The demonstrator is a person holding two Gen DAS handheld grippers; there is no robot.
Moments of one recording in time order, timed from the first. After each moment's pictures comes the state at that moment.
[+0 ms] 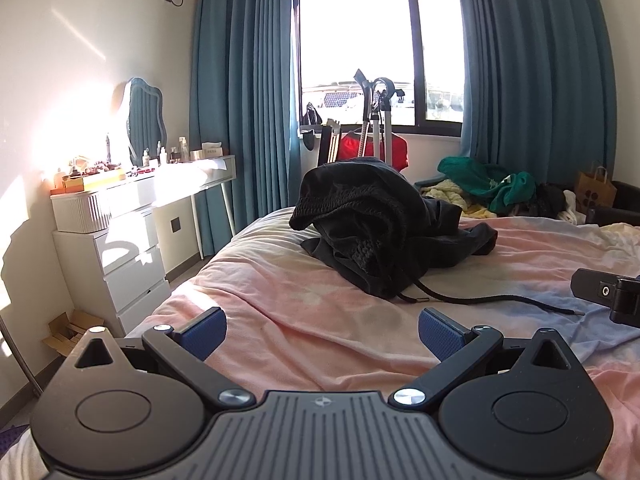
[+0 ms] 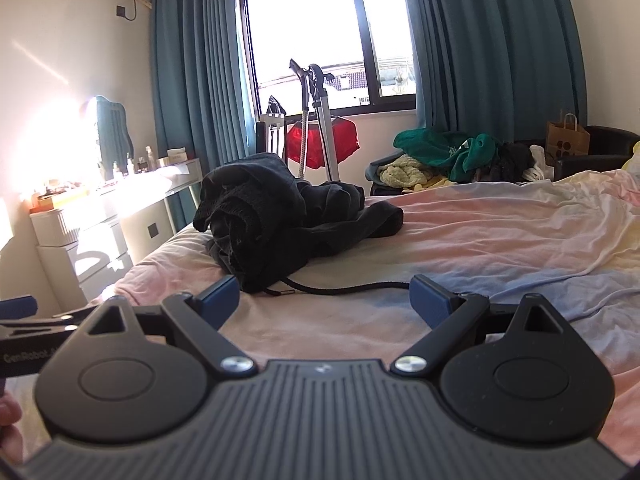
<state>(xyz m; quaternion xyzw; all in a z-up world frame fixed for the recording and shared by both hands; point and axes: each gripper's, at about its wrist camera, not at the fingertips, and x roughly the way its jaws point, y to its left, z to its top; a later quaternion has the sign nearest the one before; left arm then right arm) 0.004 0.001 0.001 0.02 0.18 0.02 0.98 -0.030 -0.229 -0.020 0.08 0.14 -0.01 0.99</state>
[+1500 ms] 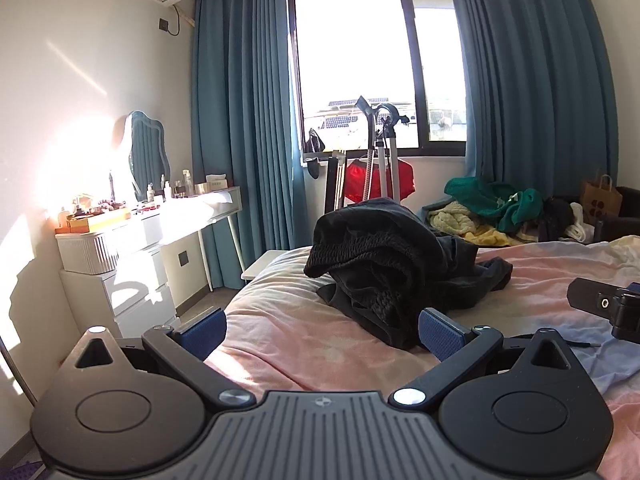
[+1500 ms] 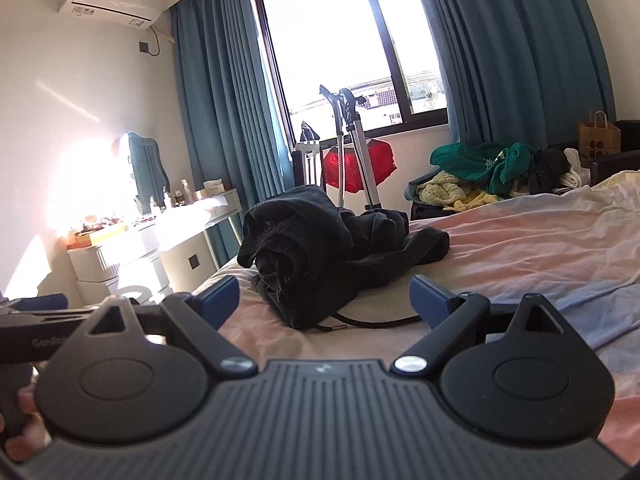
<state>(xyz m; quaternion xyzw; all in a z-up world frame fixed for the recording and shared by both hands) 0.035 0.014 0.050 0.05 0.14 0.03 0.99 -0.007 -0.221 0.006 0.11 0.10 0.03 0.99</state>
